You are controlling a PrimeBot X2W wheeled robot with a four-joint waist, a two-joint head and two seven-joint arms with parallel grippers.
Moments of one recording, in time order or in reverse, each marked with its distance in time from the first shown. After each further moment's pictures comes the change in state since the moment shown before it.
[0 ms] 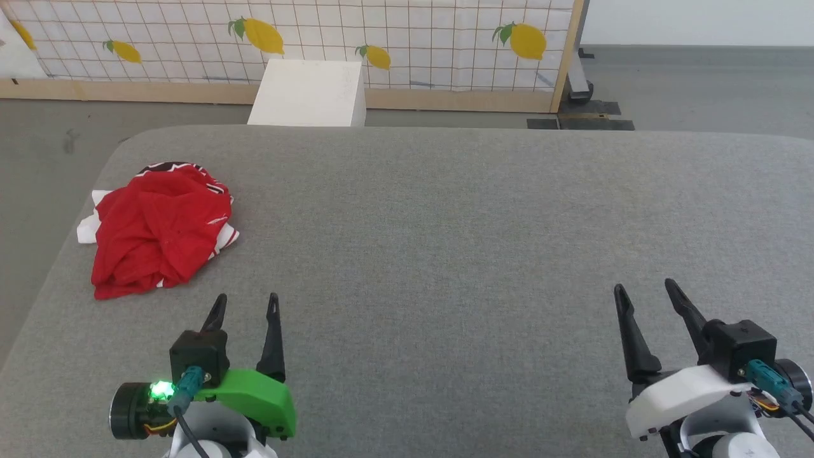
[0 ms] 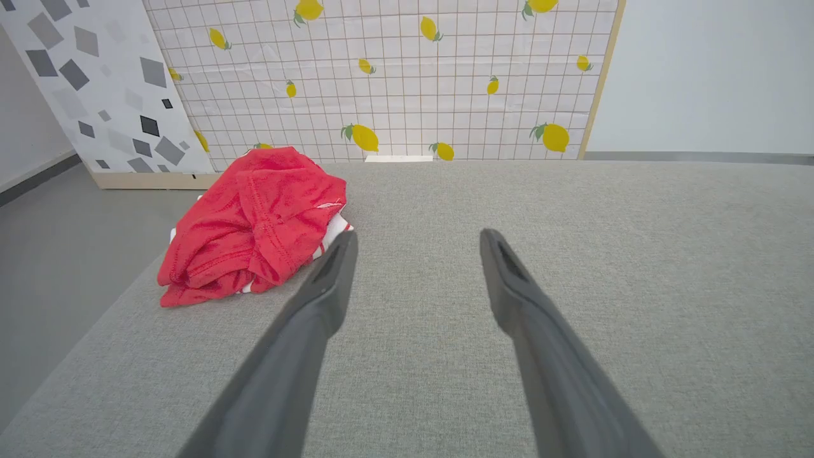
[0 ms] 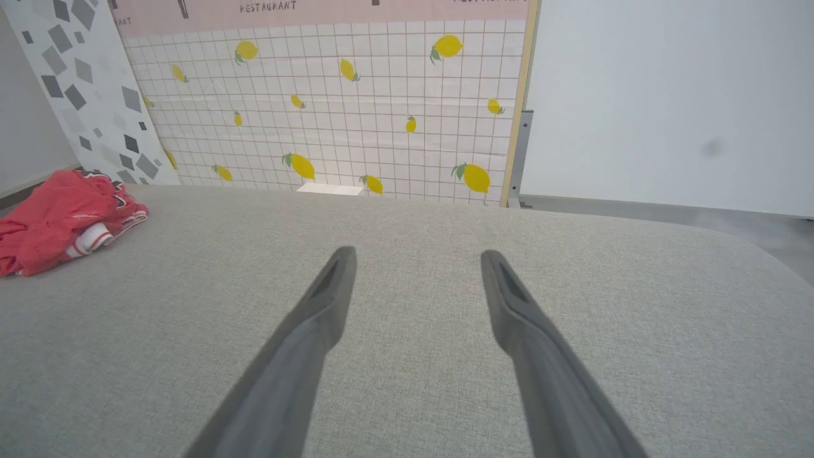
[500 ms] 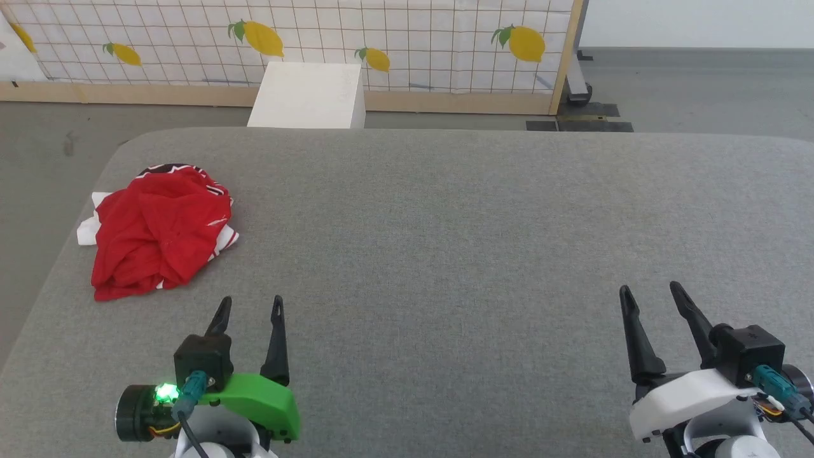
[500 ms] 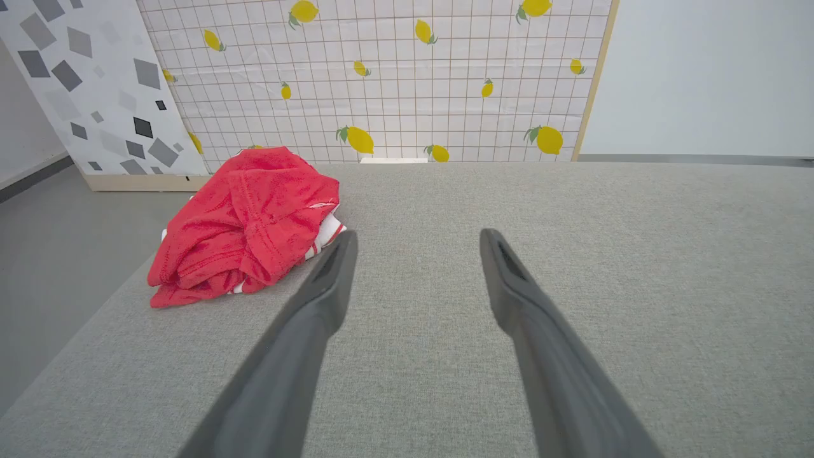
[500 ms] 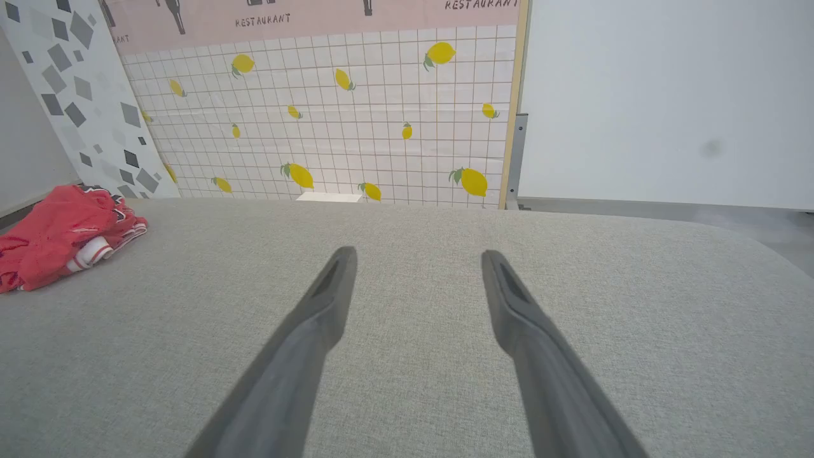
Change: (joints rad) left arm 0.000 0.000 -0.011 0.022 -0.009 0.000 -0.029; right arm 0.003 0.000 -0.011 0.016 0.025 0.000 -0.031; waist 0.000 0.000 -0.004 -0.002
